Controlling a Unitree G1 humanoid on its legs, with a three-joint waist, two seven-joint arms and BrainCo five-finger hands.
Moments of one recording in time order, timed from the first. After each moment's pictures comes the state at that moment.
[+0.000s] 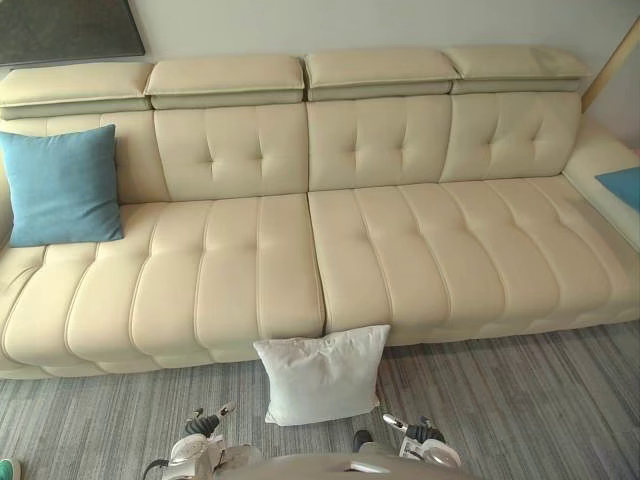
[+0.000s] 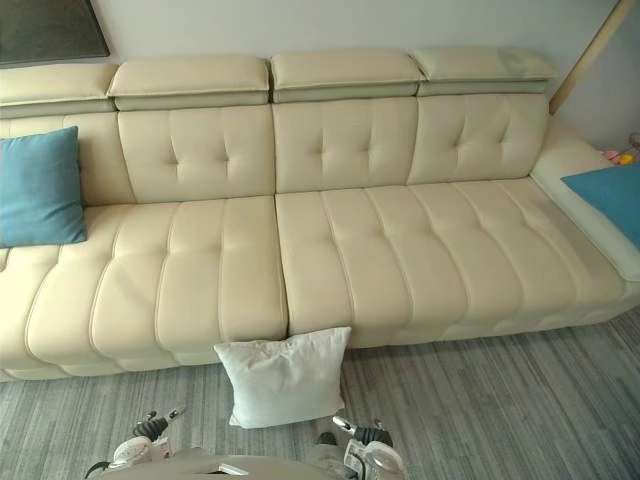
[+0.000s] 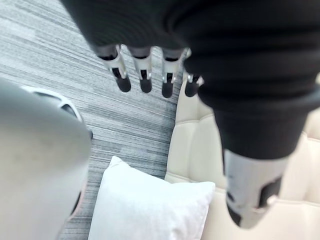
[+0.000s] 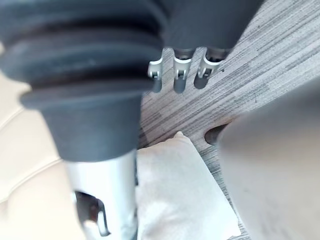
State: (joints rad) left arm 0.04 0.00 0.27 1.04 -0.05 0.02 0.14; right arm 0.07 -0.02 -0.24 0.93 0.11 0.02 -0.16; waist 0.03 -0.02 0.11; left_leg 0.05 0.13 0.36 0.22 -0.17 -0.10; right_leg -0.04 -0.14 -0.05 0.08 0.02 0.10
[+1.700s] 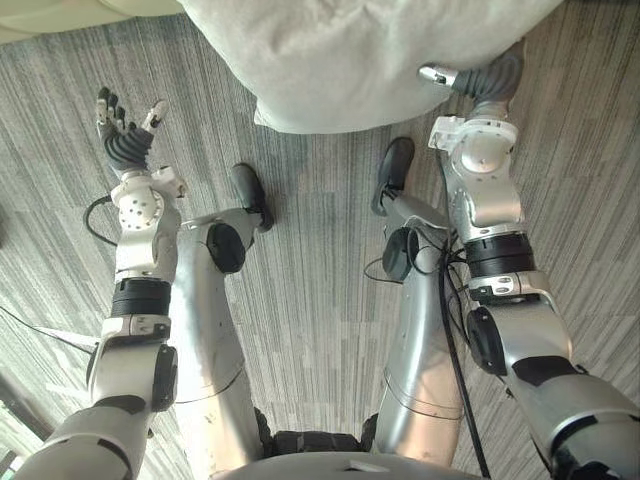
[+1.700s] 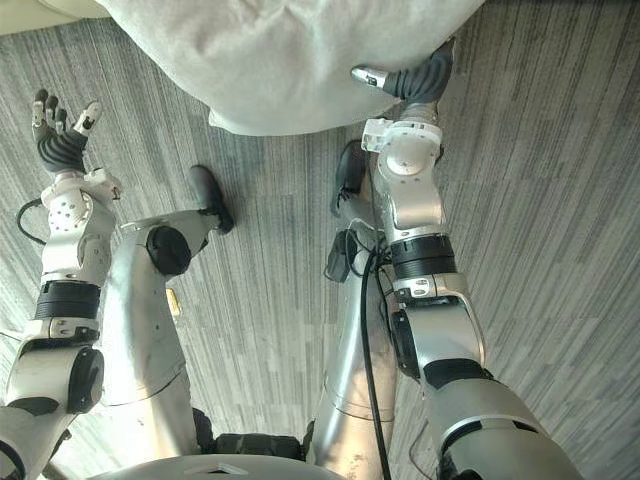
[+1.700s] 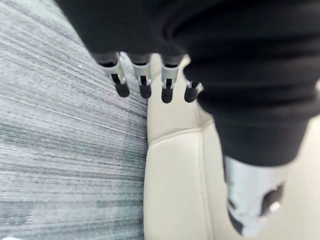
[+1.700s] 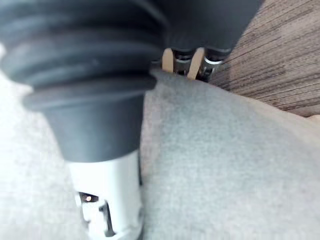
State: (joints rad) left arm -0.70 0.30 0.12 0.34 -0.34 -0.07 0.45; right arm -0.94 -0.35 0.01 0.32 0.07 0.00 -0.47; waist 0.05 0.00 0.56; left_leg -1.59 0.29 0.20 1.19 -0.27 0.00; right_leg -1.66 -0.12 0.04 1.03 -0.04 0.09
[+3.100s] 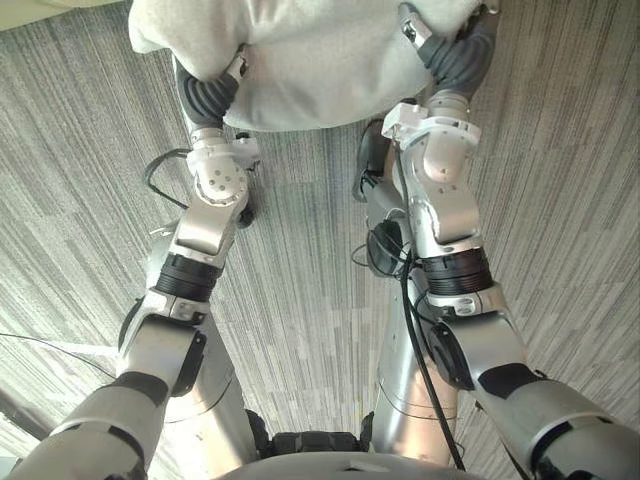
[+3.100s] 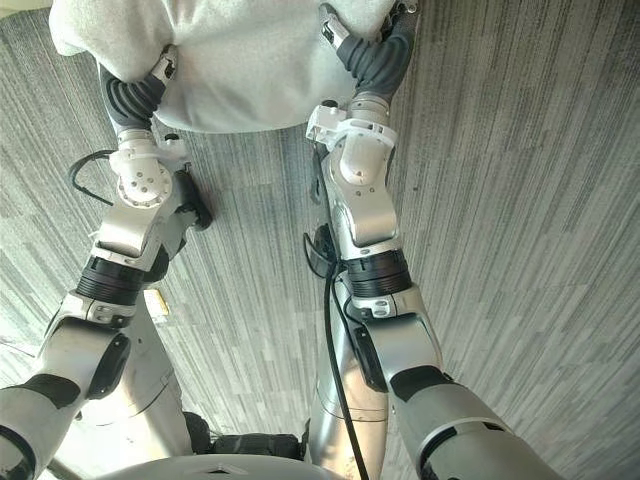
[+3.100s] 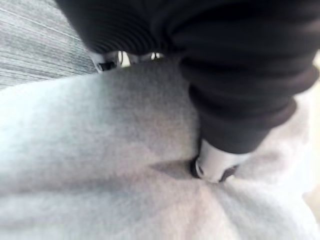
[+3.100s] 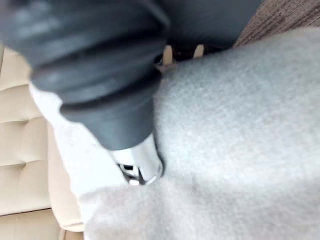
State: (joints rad) left arm -0.85 0.21 -0.16 0.24 -0.09 -0.01 0.61; right arm -0.90 -0.16 0.07 0.09 0.21 -0.08 -0.53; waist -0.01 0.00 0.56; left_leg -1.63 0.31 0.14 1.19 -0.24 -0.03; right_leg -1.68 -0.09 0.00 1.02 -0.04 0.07
